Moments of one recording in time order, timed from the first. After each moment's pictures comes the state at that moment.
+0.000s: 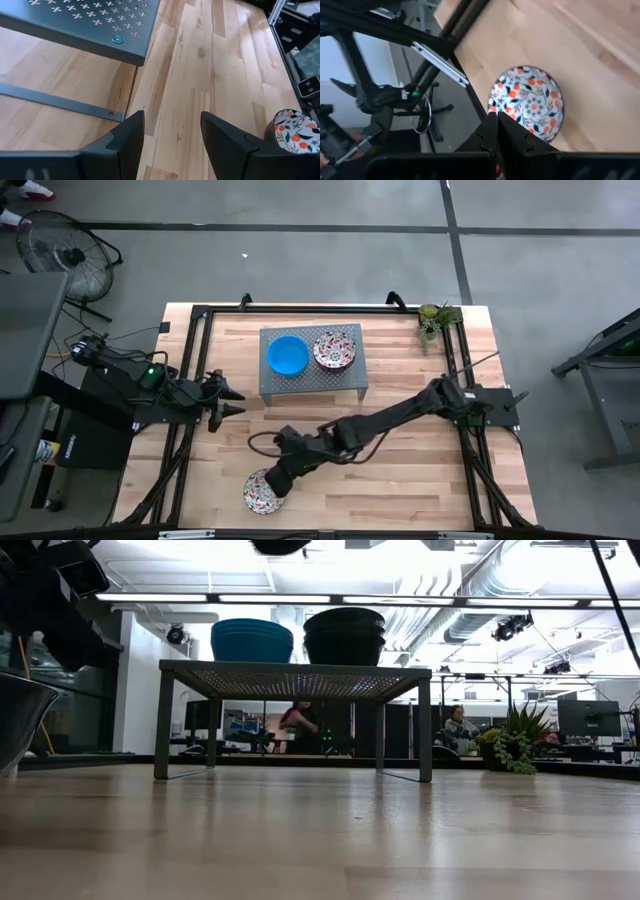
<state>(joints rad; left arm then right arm) -0.42 0.35 0.36 -0.57 -0.36 -0.58 0.38 2.24 2.12 -0.53 0.02 1.16</state>
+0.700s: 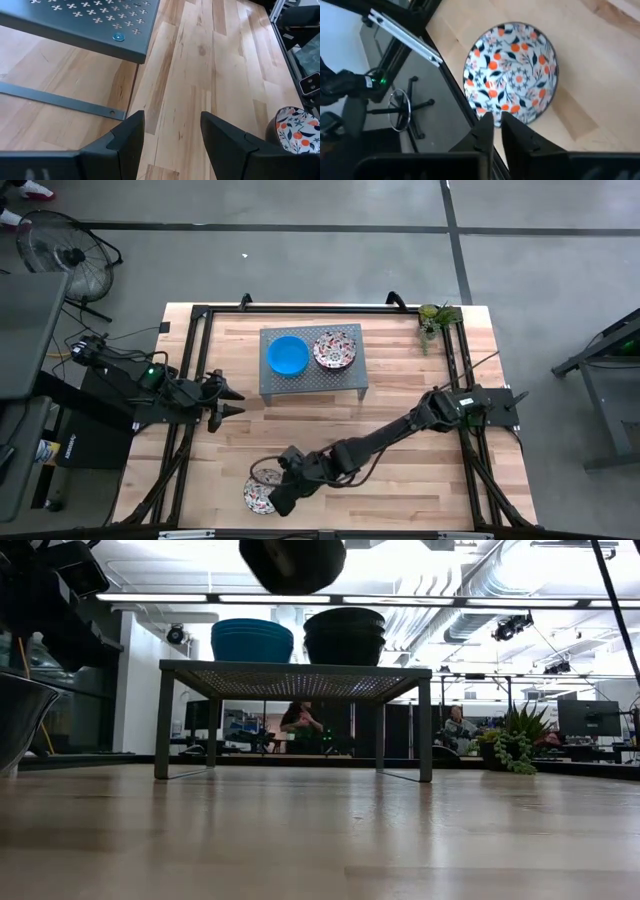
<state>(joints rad) -0.42 0.35 0.36 -0.58 -0.36 -0.57 0.45 2.35 2.15 -0.57 0.08 1.23</state>
